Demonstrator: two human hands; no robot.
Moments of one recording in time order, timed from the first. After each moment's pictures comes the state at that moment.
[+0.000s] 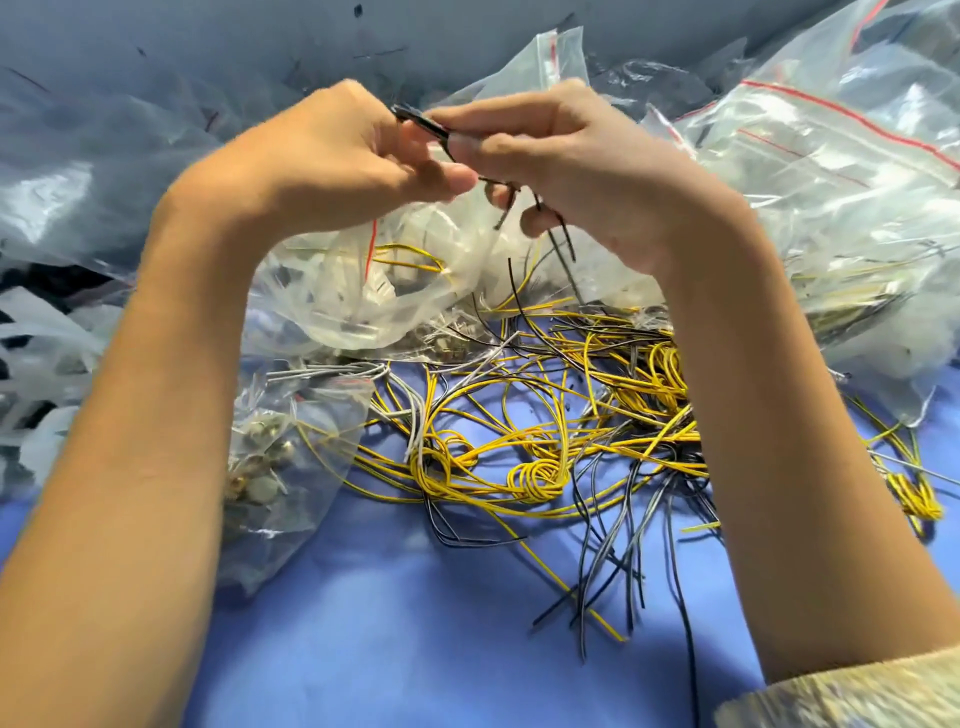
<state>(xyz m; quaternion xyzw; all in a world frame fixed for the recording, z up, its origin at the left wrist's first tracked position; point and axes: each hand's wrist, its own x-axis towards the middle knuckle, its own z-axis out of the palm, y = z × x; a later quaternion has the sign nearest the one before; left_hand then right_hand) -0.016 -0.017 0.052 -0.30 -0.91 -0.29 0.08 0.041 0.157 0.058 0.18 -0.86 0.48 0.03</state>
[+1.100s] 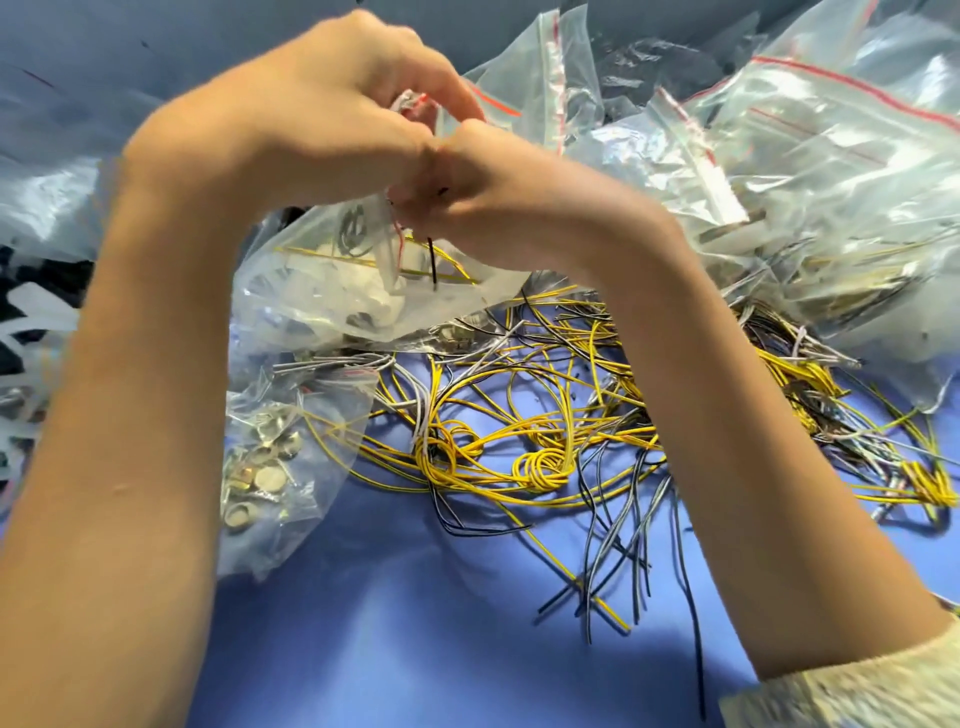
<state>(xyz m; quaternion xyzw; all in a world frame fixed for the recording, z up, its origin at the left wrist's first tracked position) 0.014 -0.010 0.078 -0.34 -0.90 -0.25 0.08 0.033 0.120 0.053 0.22 -0.95 0.20 0.05</state>
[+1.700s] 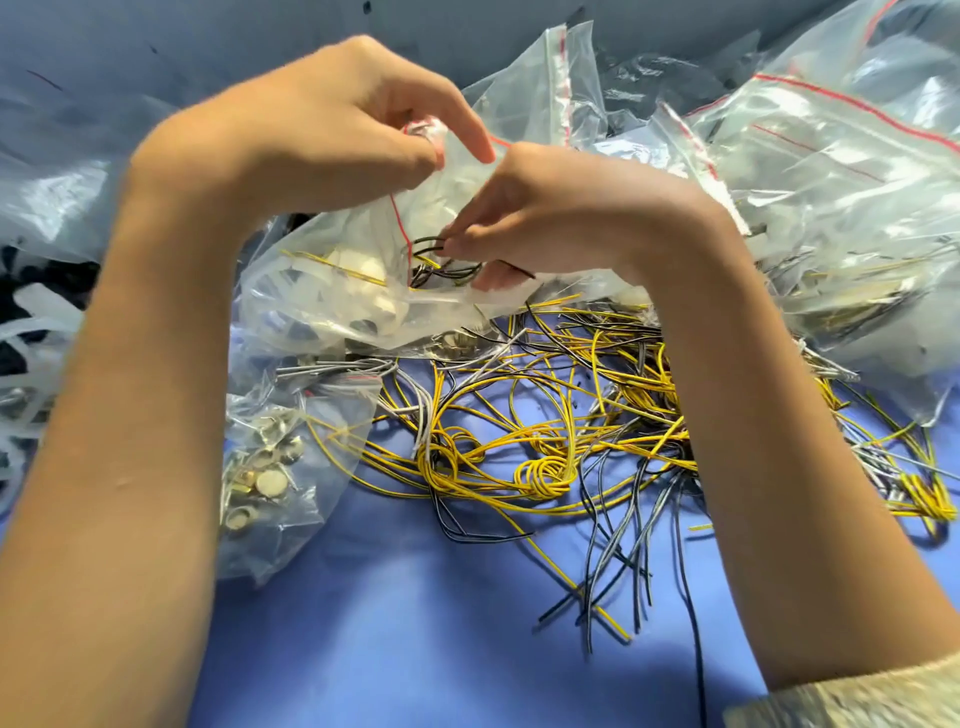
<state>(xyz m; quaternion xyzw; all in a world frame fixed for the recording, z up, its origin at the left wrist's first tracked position) 0.006 -0.016 0.074 -0.36 -0.89 -0.27 0.04 0.037 0.143 0.054 0.14 -0.96 0.22 -0.02</state>
